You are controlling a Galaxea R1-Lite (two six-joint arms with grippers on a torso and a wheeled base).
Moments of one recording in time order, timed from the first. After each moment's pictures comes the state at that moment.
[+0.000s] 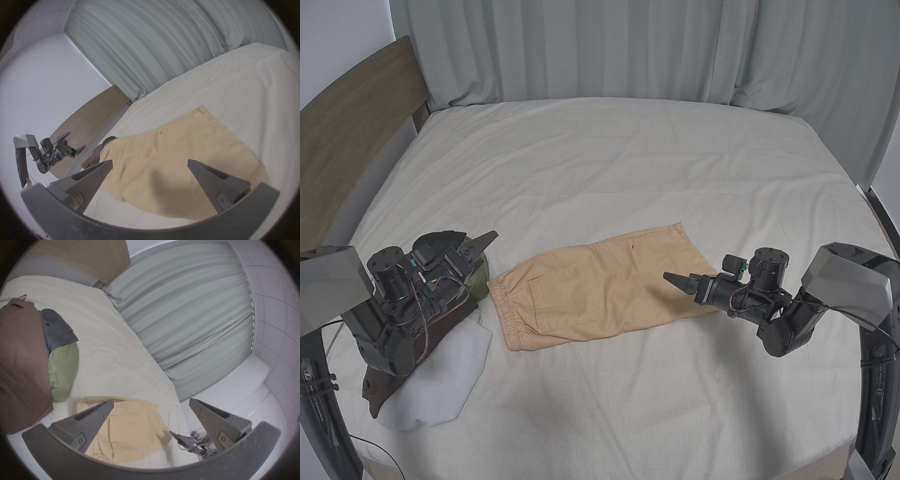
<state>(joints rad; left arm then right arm) -0.07 2.17 -0.66 -1.55 -0.42 -0.89 0.26 2.39 -1.00 -1.23 0.45 0.40</state>
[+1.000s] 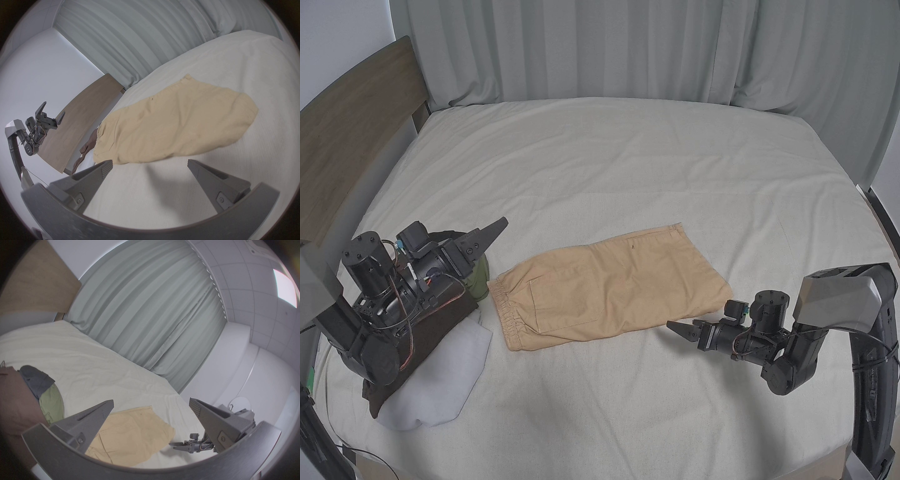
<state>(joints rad) -0.16 1.94 -0.56 -1.55 -0.43 -0.54 0.28 2.45 -0.71 -1.42 0.43 0.40</state>
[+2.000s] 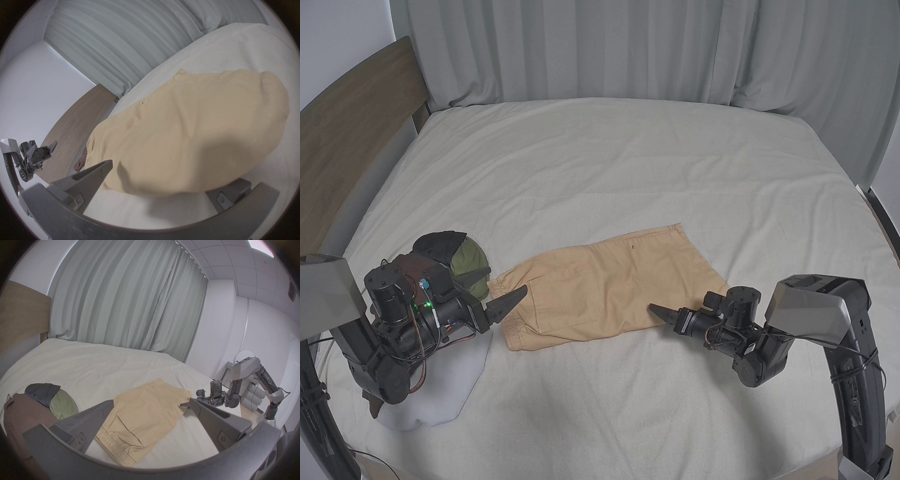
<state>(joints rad) -0.16 2.06 -0.46 -1.55 -0.51 -0.08 0.33 2.60 -0.99 -1.35 0.31 0.55</state>
